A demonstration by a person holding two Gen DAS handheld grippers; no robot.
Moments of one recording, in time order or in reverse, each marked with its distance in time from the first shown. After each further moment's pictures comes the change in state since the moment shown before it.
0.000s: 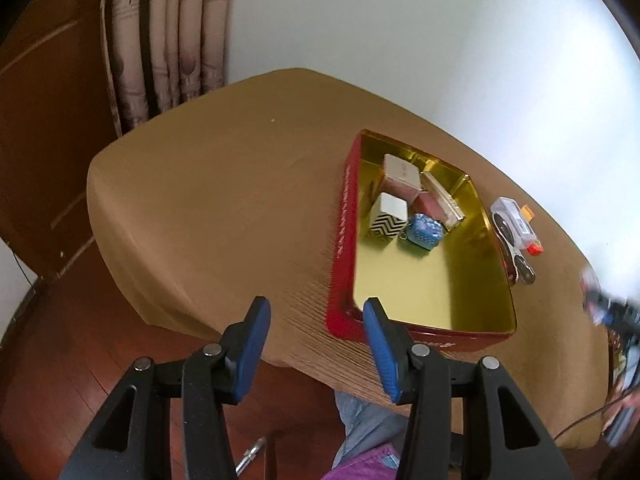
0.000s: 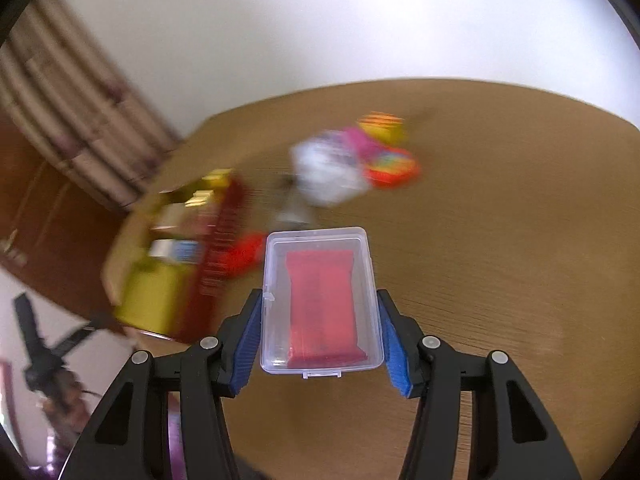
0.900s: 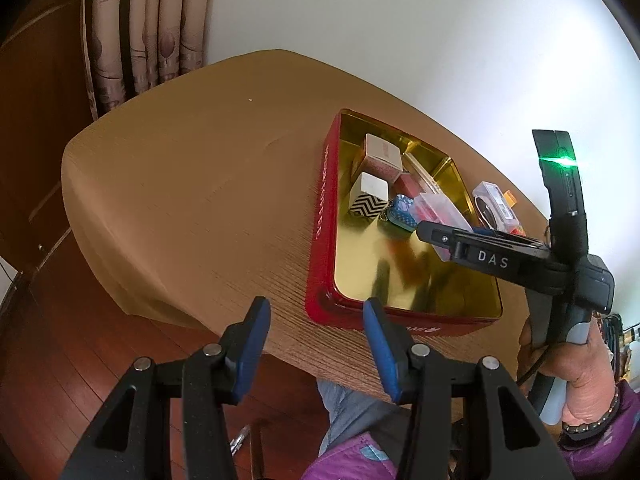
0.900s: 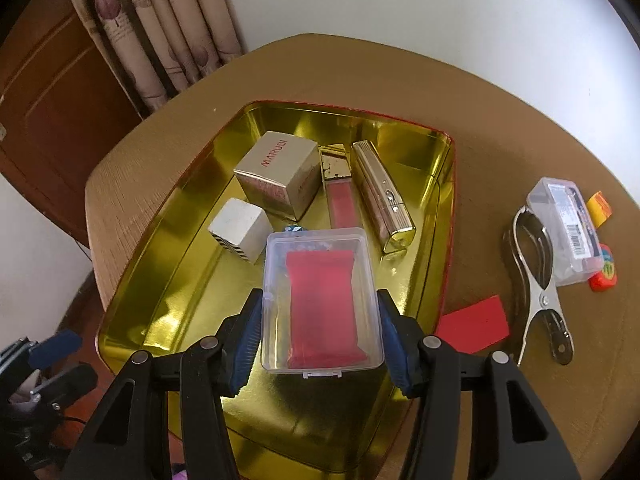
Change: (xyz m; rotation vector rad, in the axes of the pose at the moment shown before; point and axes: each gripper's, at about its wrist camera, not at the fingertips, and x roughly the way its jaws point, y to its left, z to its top) left arm 0.015 0.000 -0.003 -0.006 0.073 -0.078; right arm 0.165 0.154 0.000 -0.328 0.150 -0.141
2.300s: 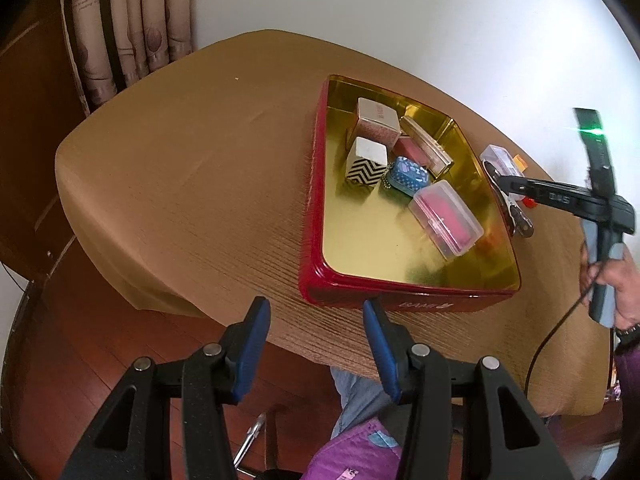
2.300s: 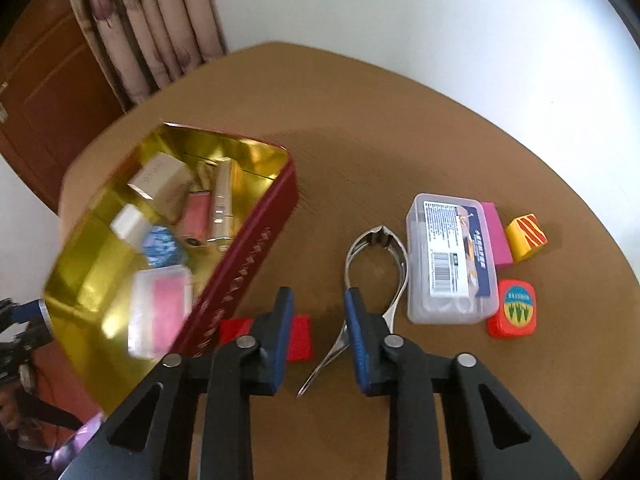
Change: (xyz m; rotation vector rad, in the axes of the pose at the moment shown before) left arm 0.023 -0.014 -0.007 0.062 0.080 0.050; right arm -0.012 -0.120 0.012 -0.074 0.026 -0.035
